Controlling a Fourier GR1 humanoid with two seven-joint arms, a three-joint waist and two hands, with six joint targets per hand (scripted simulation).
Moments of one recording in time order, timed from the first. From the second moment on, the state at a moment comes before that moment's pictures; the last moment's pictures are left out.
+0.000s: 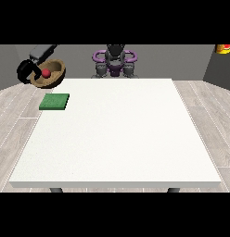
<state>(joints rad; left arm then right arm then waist) -0.58 0.77 0.59 -1.03 0.35 -0.48 0.00 -0.43 -0.68 -0.34 -0.84 -0.20 0.01 0.12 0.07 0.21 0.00</state>
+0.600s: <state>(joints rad) -0.57 0.79 0.58 -1.03 0.36 -0.47 -0.03 -0.51 -0.61 -0.38 -0.70 -0.24 -0.01 0.07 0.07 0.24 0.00</state>
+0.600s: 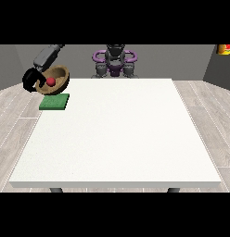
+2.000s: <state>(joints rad) -0.57 0.85 0.58 -1.00 0.40 -0.48 -0.08 -0.65 -0.64 -0.35 -0.55 -0.16 -0.10 0.01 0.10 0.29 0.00</state>
